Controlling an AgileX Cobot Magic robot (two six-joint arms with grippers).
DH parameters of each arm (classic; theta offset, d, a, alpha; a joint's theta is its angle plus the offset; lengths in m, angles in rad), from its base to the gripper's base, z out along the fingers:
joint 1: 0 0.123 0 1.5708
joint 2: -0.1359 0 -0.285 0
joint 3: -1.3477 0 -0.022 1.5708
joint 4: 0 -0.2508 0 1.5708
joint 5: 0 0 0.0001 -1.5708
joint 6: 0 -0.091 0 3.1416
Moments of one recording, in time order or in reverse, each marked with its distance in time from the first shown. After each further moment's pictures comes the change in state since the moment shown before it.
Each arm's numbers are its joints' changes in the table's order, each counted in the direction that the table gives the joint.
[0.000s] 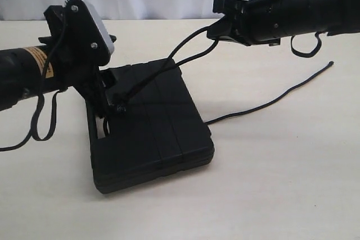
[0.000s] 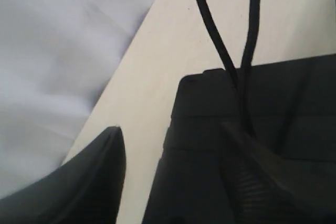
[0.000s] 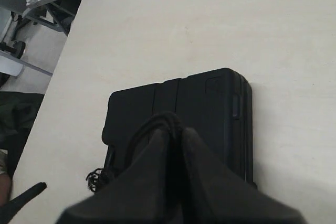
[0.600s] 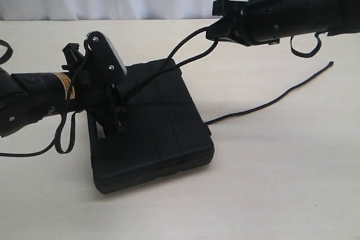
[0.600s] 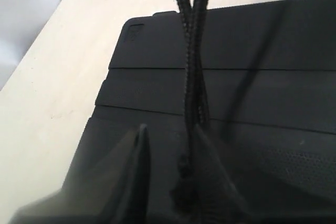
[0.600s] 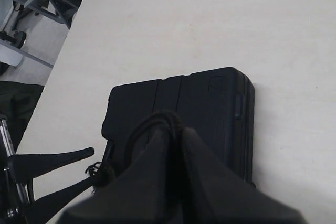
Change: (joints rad) left arm 0.000 -0.182 0.000 0.000 -0.018 0.117; right arm 0.000 0.000 0.000 0.000 0.012 0.042
